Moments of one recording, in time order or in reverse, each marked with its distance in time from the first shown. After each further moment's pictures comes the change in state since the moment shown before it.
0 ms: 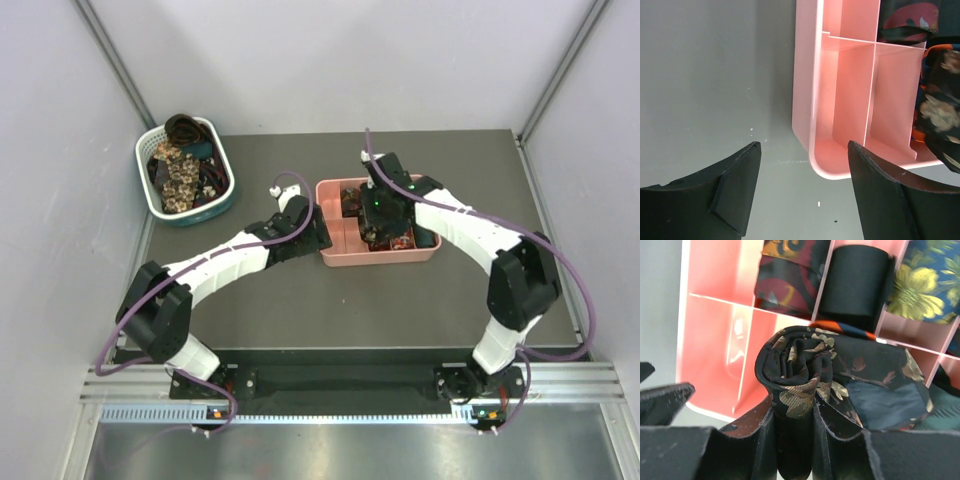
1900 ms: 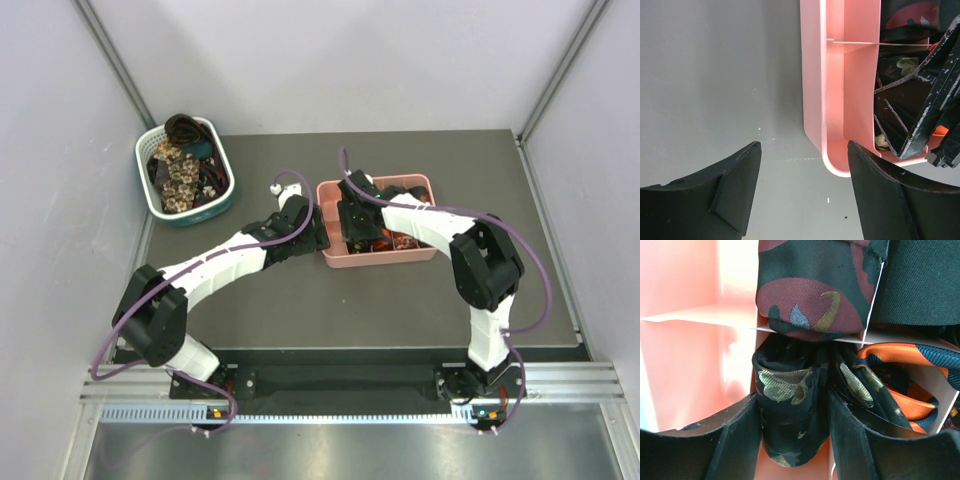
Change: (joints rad) left arm 0.000 -0.026 0.001 -0.019 -0.007 0.068; right arm 0.090 0.240 0.074 -0.001 0.086 0.135
